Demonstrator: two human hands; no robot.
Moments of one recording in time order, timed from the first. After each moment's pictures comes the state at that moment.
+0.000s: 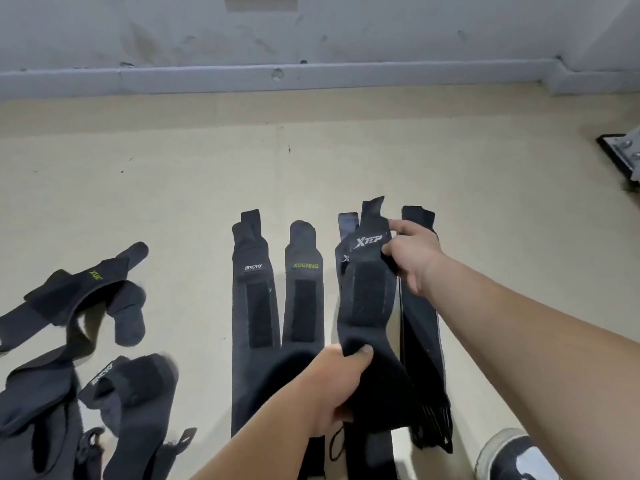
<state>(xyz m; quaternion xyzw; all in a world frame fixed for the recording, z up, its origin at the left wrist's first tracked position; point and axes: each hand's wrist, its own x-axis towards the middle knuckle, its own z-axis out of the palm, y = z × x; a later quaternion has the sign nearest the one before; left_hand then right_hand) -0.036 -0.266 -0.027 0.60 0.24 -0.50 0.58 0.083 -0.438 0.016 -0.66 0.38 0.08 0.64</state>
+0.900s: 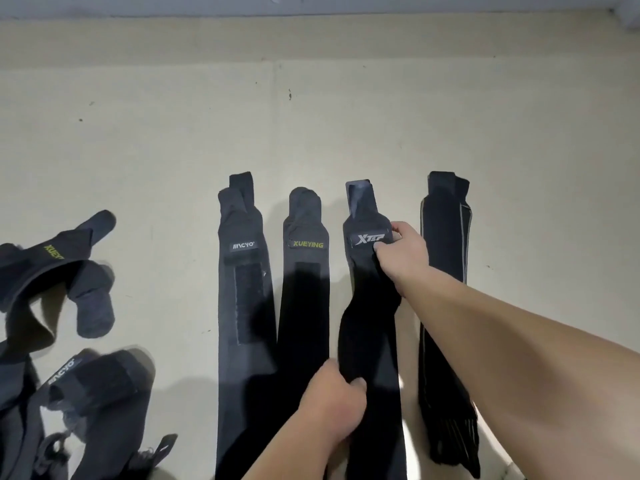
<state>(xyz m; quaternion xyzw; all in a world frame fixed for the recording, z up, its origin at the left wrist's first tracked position) -0.042 -0.269 -0.112 0.73 0.21 -0.50 0.41 0.111 -0.435 -0.130 -0.80 0.35 0.10 0.47</state>
